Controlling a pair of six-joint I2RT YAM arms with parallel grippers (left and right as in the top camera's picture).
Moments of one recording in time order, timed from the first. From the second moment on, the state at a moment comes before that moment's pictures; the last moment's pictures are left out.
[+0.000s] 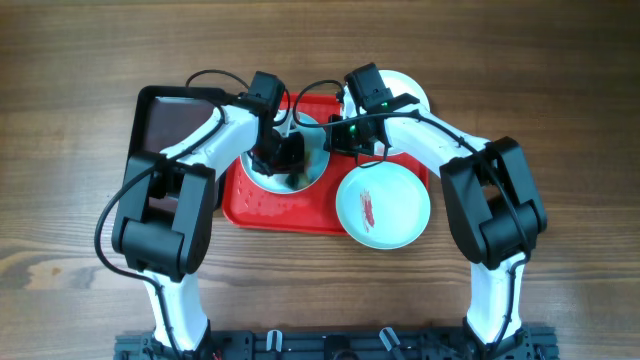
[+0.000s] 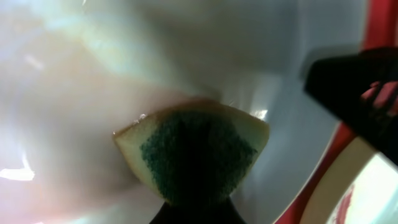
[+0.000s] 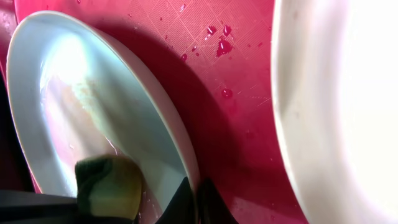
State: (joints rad) left arm -0.32 2.05 1.33 -0.75 0.39 -0.31; right arm 0.43 2.13 1.41 -0.48 -0.43 0.53
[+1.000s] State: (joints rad) left arm -0.33 2.03 1.34 -0.81 0.27 -0.45; right arm 0.43 2.13 1.41 -0.48 -0.43 0.53
